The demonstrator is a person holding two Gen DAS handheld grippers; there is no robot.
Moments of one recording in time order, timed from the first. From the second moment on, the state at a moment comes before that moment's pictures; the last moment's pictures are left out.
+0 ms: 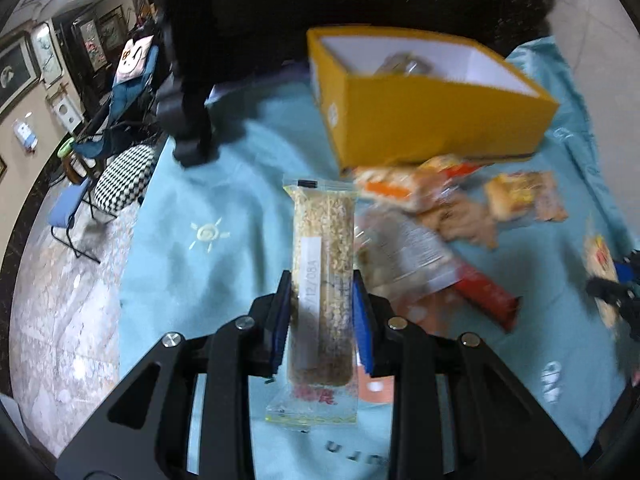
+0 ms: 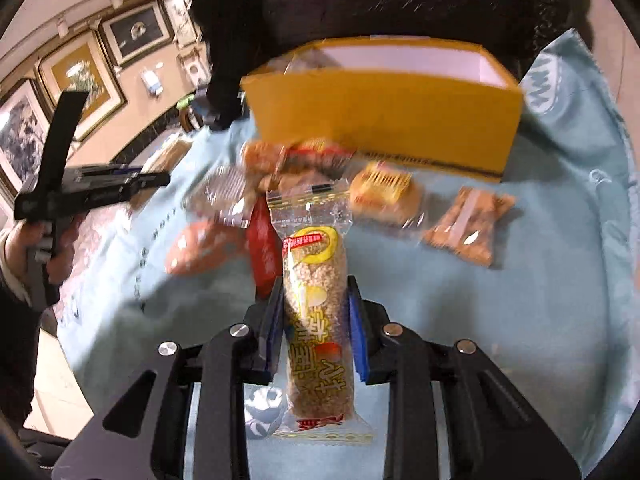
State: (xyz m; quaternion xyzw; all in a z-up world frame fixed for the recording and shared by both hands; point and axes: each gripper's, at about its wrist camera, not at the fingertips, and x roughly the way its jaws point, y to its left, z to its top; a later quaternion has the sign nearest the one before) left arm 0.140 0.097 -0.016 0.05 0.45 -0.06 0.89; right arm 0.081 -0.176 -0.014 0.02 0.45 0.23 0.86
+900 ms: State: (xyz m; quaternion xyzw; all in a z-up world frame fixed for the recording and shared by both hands) left arm 0.328 -0.031 0.054 -0.02 0.43 -0.08 0.90; right arm 0.295 -0.207 0.053 0.08 0.37 0.18 0.91
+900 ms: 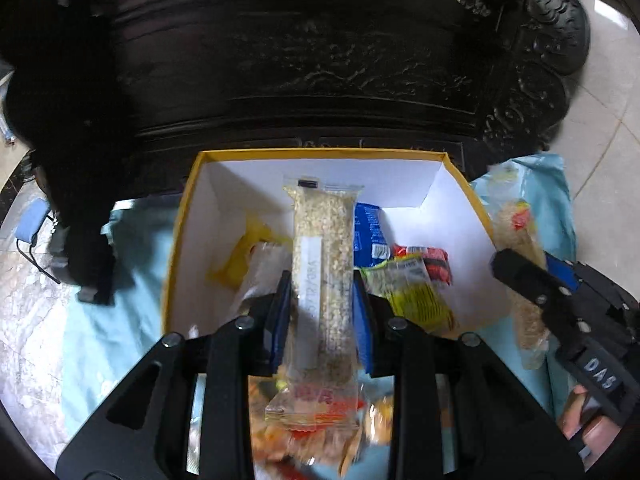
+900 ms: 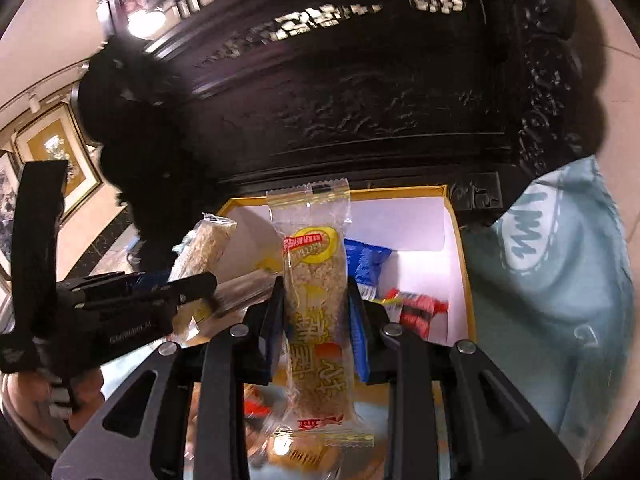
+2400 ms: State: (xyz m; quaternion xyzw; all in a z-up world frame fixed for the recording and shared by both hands) left arm 0.159 0.006 -0.022 0.01 0.40 -0.07 0.91; right arm 0.180 -0.242 -0.068 0.06 0.44 0.02 0.90
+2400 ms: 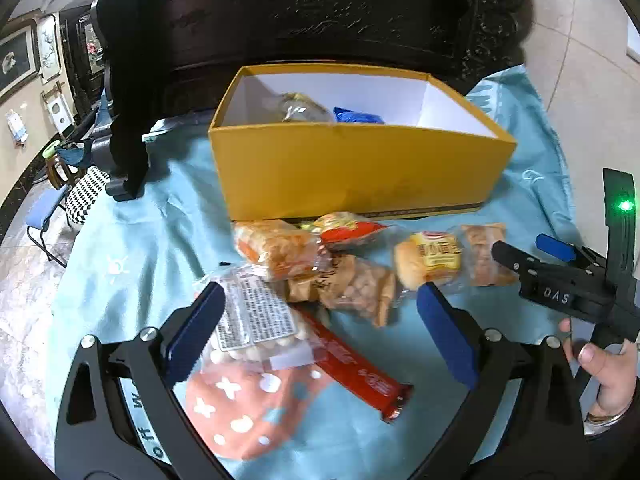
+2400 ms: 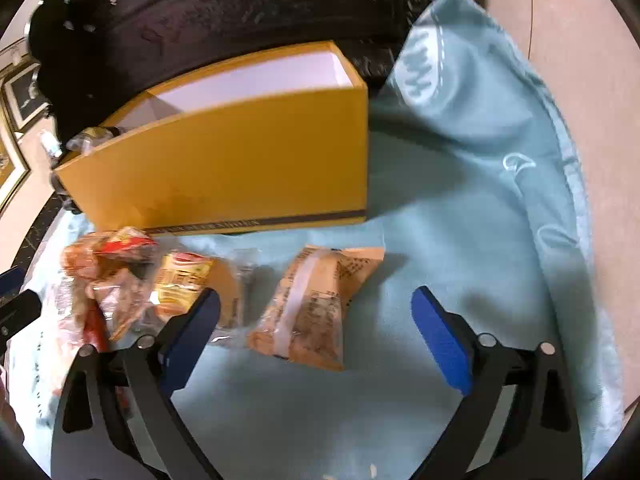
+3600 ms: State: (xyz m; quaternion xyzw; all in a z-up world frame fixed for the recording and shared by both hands) left arm 0.193 0.029 -0.084 0.04 0.47 0.02 0.88; right arm 0.183 -0.266 -0.080 0.15 0.46 0.08 0.87
